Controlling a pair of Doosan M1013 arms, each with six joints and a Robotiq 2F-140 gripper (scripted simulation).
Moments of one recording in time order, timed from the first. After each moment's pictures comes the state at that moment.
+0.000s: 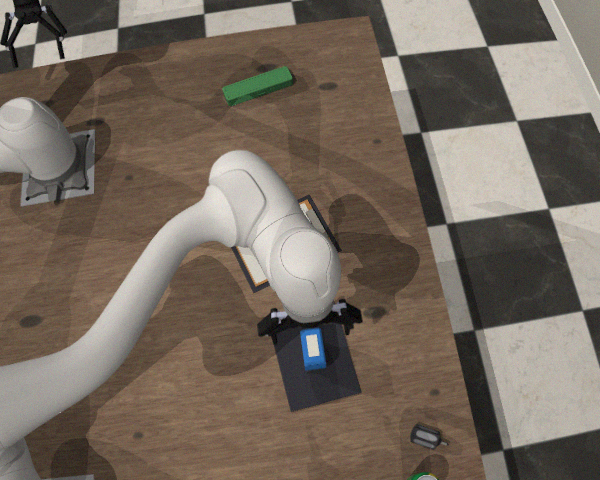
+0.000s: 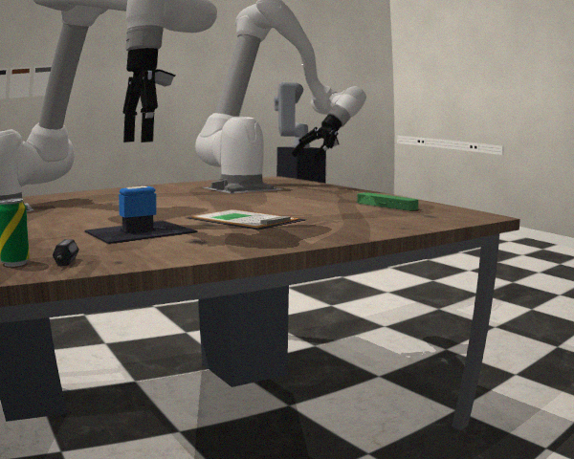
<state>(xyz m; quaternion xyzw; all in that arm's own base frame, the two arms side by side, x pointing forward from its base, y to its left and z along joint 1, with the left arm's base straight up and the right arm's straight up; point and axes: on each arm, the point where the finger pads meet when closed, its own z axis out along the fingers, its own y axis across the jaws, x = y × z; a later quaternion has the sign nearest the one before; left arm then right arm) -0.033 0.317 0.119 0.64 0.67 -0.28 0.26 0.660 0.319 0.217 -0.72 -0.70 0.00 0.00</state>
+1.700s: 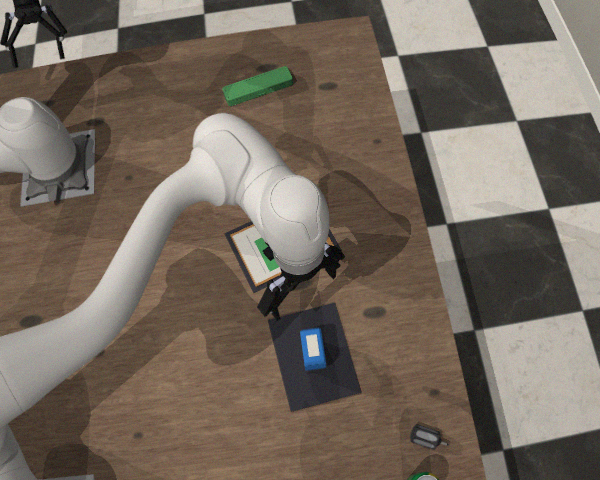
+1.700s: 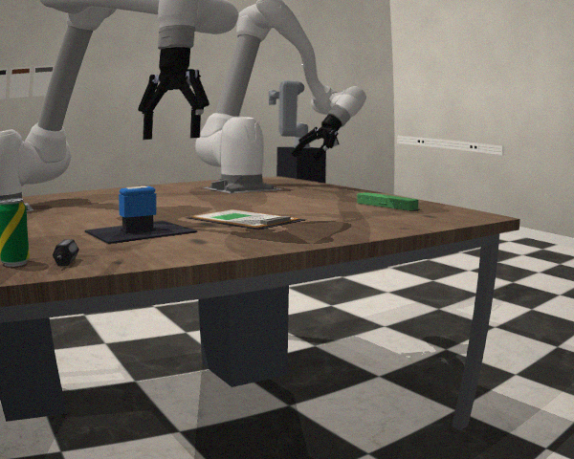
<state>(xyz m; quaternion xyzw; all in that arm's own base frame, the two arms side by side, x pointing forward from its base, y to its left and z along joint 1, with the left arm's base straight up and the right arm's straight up) -0.033 0.317 0.119 0.64 0.67 -0.28 0.26 0.657 0.406 0.220 -0.51 -0.86 0.00 0.00</state>
